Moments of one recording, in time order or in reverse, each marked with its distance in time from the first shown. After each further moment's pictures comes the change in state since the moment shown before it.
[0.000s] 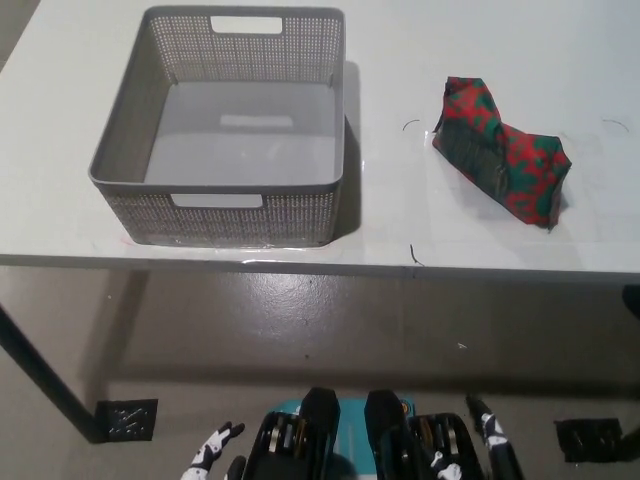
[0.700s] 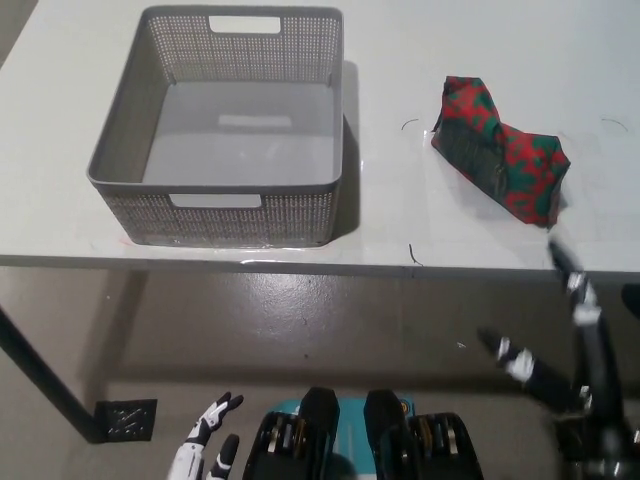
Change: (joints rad) left_arm -0.023 0.009 0.006 -0.058 -0.049 -0.006 -0.035; right_arm -0.106 -0.088 -0.115 -0.539 -0.105 0.049 0.027
